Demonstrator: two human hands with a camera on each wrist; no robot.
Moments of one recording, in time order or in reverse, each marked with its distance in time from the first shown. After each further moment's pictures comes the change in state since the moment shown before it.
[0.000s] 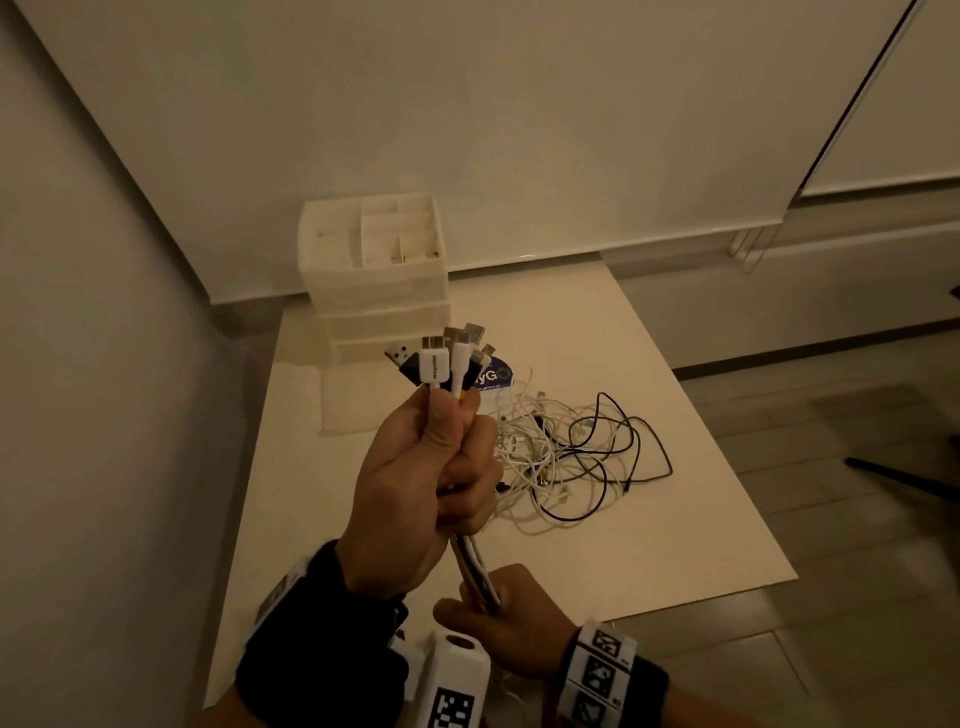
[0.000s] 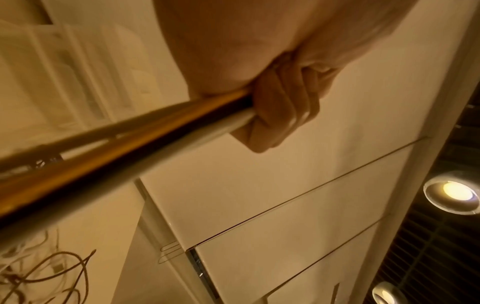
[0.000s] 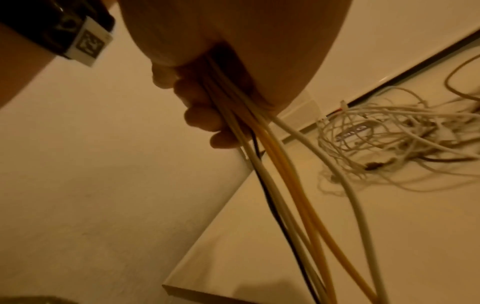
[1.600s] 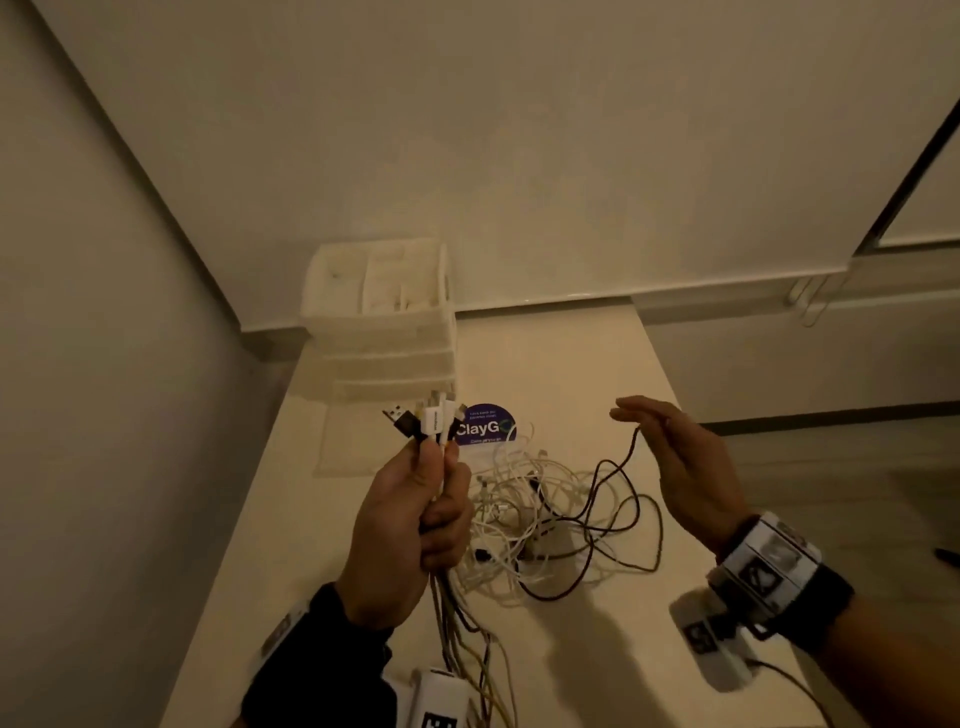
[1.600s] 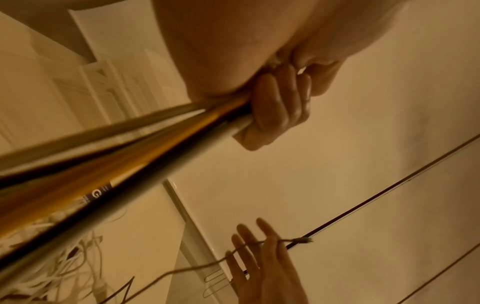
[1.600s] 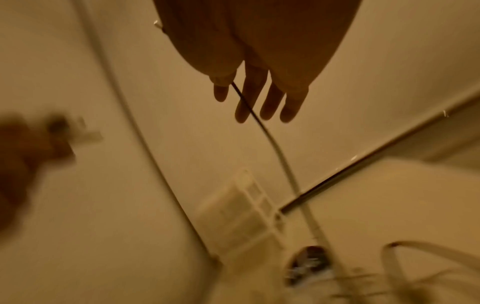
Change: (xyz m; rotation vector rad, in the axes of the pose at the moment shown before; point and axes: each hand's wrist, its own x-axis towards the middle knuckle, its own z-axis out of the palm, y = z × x) left_hand 0.075 -0.043 0.004 0.129 0.342 0.054; right_hand 0.043 -0.004 -0.272 -0.132 0.595 -0.444
